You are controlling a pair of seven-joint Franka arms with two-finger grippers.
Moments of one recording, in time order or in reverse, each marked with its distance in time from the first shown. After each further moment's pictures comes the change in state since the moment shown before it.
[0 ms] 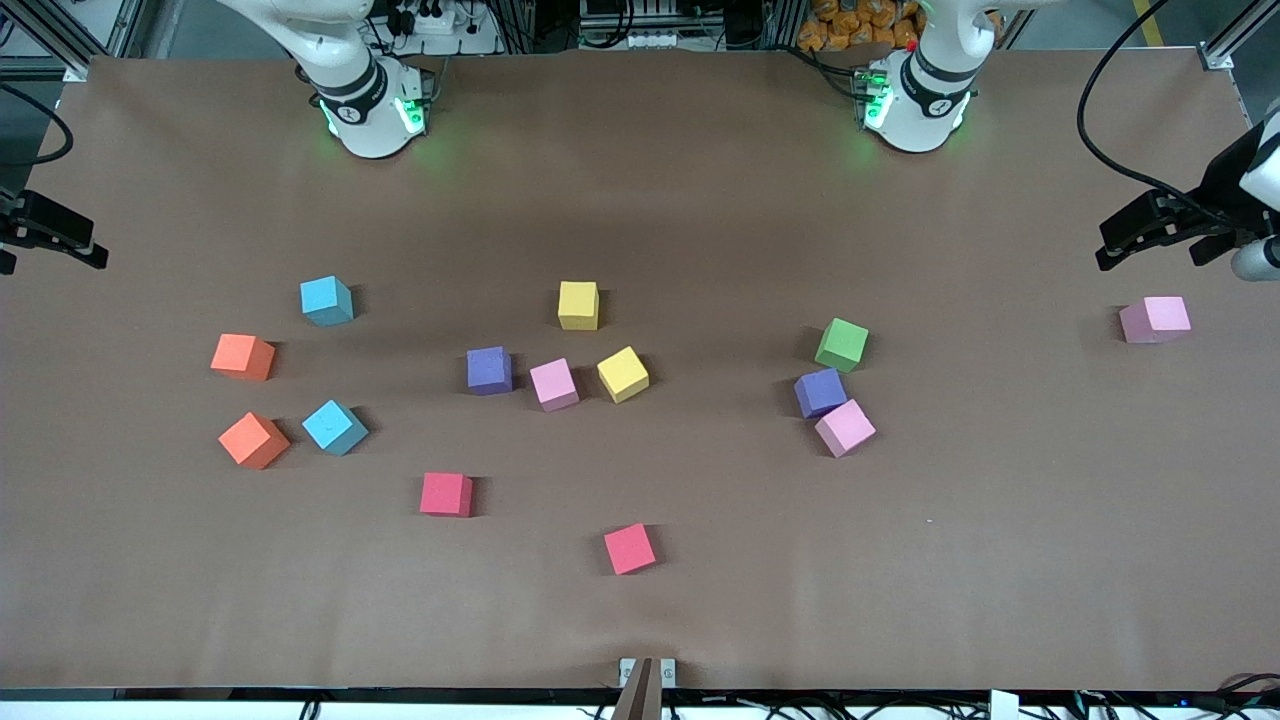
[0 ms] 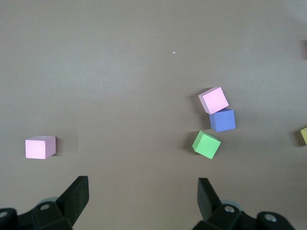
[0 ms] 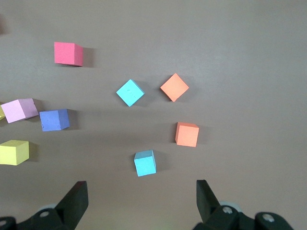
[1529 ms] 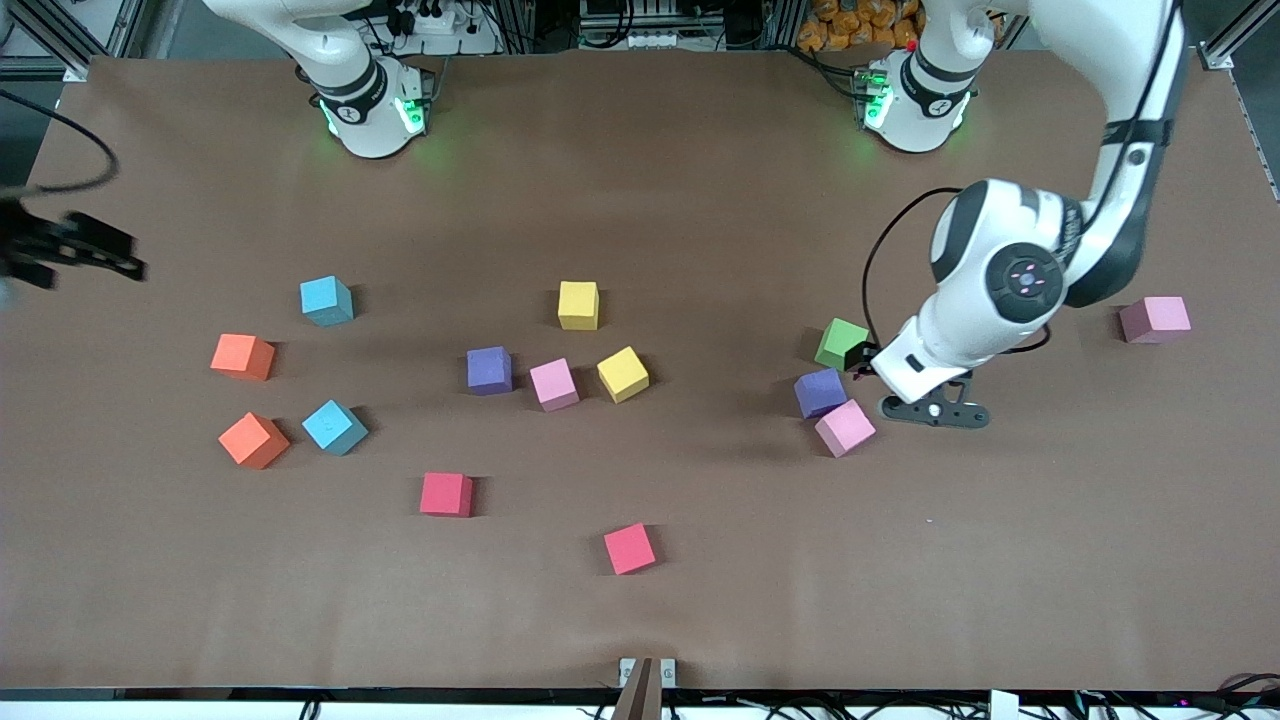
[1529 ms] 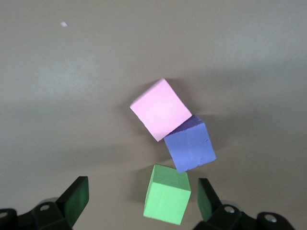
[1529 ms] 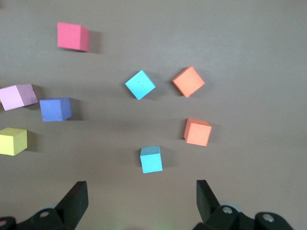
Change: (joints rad) left arm -0.221 0.323 -0.046 -0.390 0.008 0.624 -0.060; right arm 0.327 0.090 -0.251 -0.002 0.004 -0.006 0.000
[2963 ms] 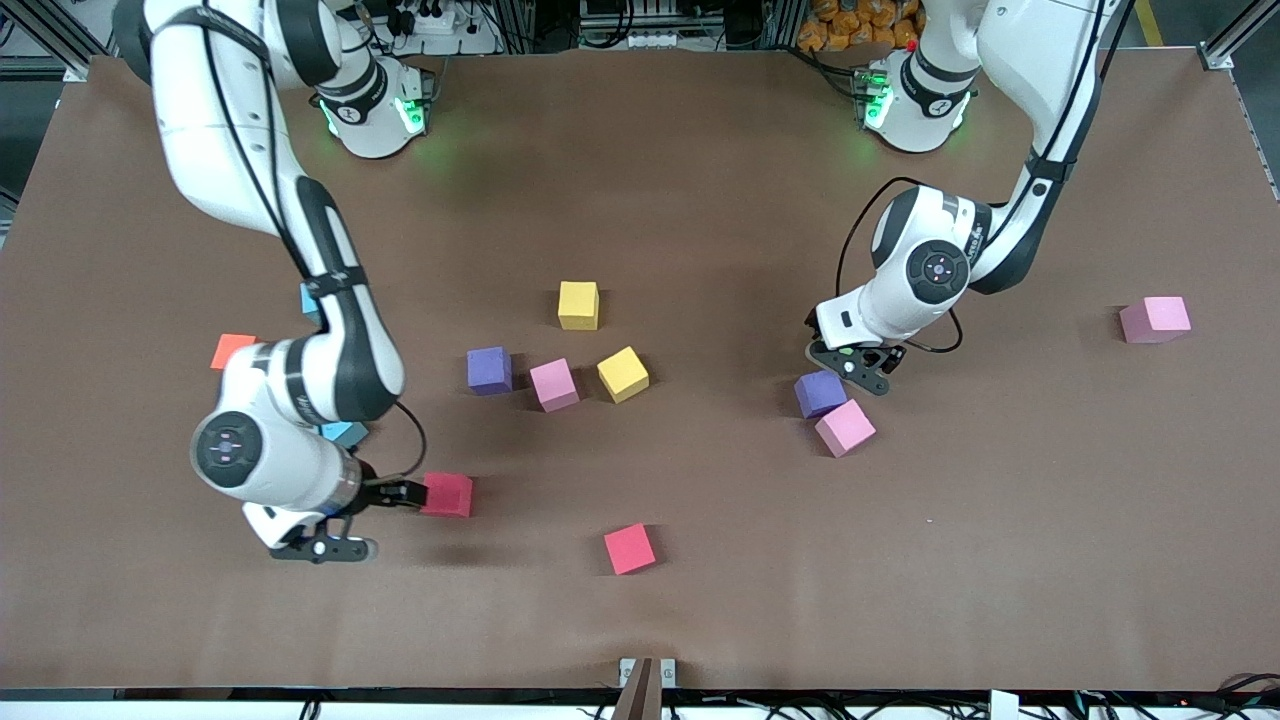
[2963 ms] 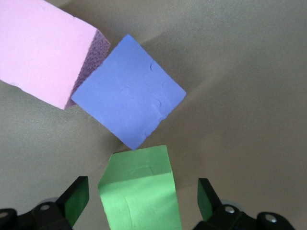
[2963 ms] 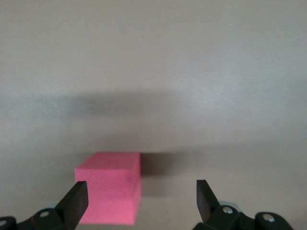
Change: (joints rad) left arm -0.002 0.014 -0.060 -0.293 -0.053 0.302 0.391; right arm 0.186 0.740 0.004 0.254 0.180 0.664 0.331
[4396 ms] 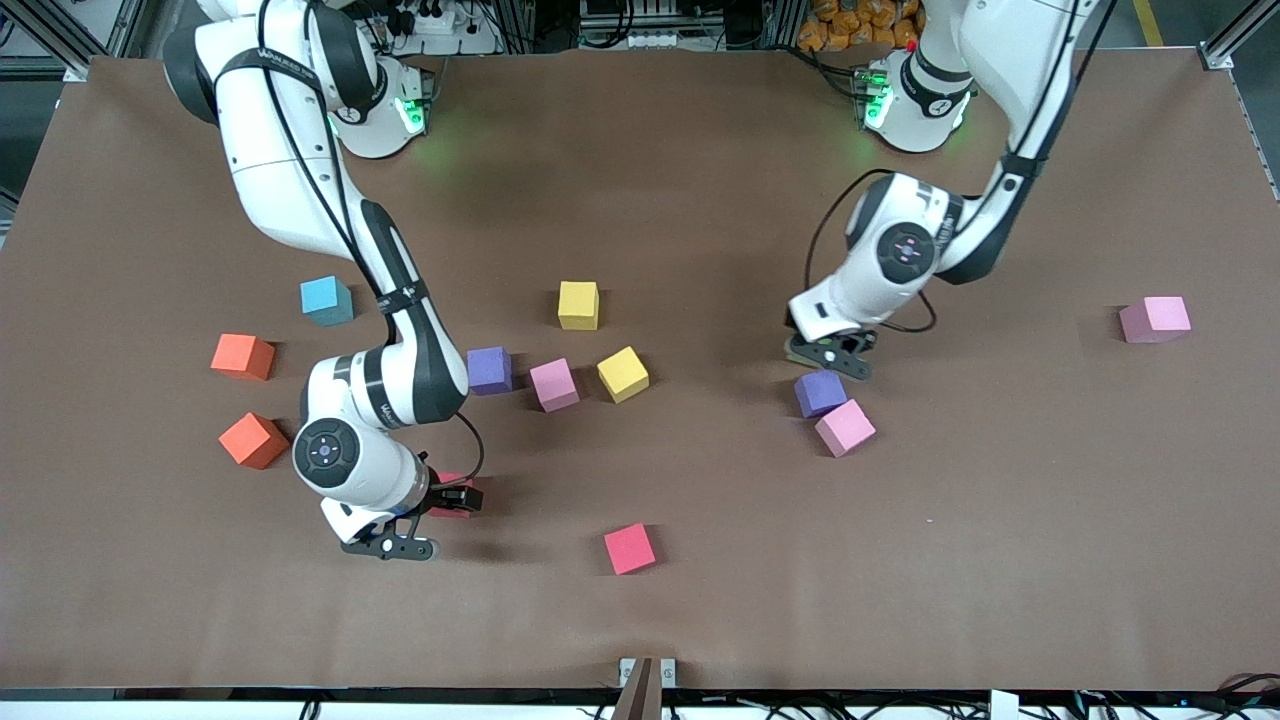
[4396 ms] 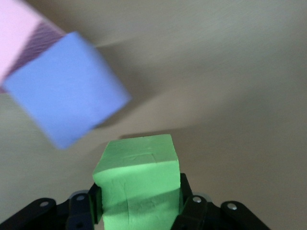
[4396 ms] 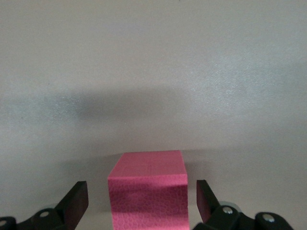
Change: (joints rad) left arm -0.002 -0.003 -0.129 -0.013 -0.001 0.055 -0.379; right arm 0.059 0.070 -0.004 0.026 0.008 0.014 0.102
